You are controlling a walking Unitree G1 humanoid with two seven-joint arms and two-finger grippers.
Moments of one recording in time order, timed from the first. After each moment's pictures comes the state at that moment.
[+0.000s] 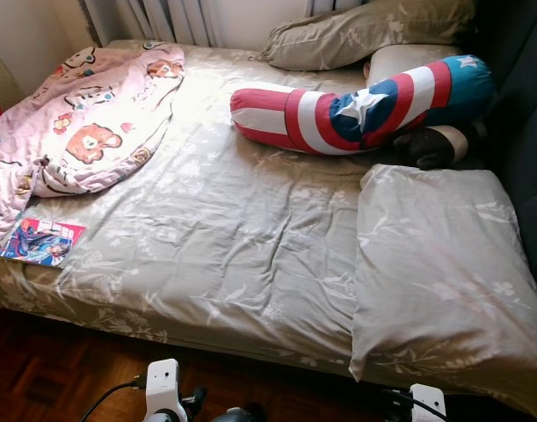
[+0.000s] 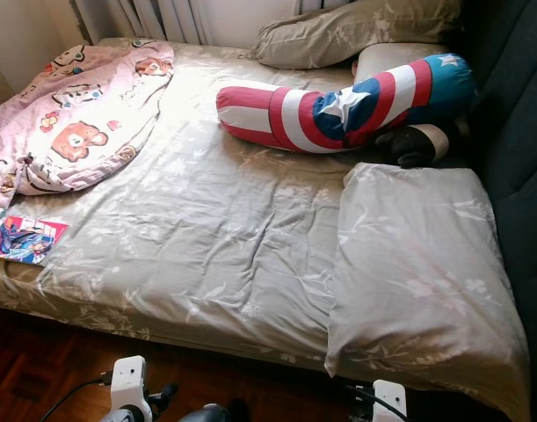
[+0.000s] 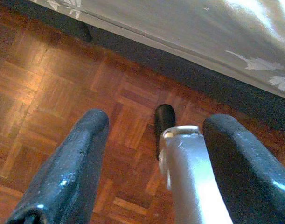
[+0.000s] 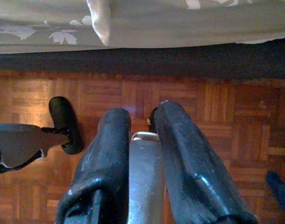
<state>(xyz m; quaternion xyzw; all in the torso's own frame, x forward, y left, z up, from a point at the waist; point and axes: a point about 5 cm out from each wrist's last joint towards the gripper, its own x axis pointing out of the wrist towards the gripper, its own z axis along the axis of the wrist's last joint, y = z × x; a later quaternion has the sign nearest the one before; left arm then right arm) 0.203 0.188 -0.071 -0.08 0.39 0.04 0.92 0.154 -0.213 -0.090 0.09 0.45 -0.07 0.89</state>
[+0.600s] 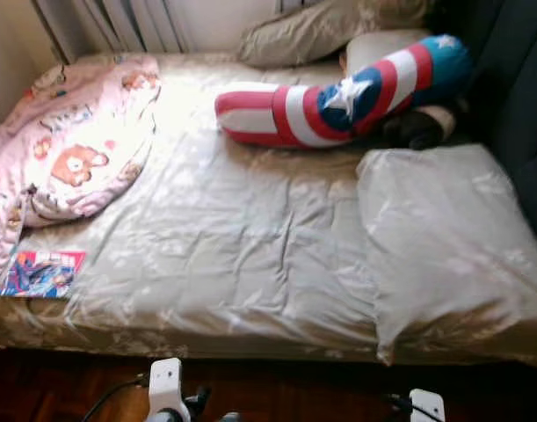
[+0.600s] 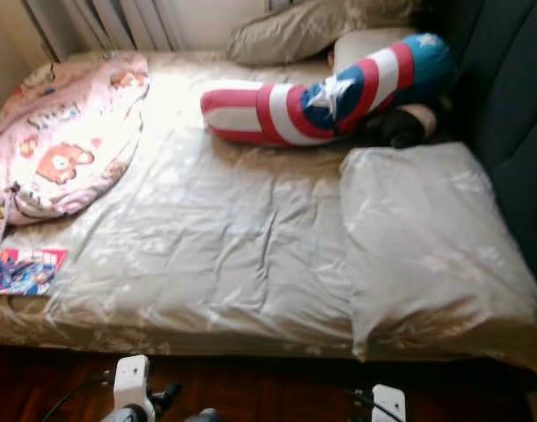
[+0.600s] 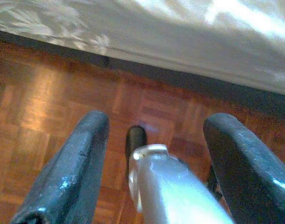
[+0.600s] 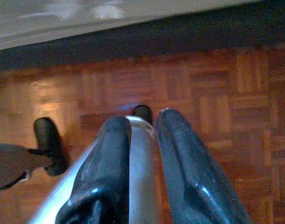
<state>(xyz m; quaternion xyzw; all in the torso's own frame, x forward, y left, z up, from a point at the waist) 0.218 0.186 -0.062 -0.08 0.36 0.03 0.93 0.156 -0.189 -0.094 0.10 0.45 -0.07 0.88</state>
